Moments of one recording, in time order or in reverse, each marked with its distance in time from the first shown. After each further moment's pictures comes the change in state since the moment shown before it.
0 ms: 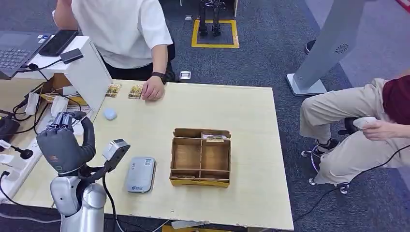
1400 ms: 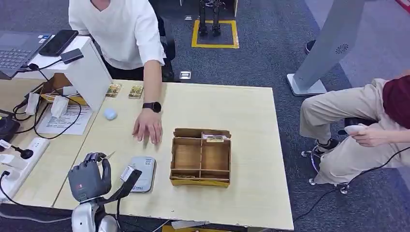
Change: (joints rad) left arm 0.141 0.005 0.068 0.299 -0.170 0.000 0.197; right arm 0.018 0.000 -0.026 0.000 -0.023 0.000 -0.005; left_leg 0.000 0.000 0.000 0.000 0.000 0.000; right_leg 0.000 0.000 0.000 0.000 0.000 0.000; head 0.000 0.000
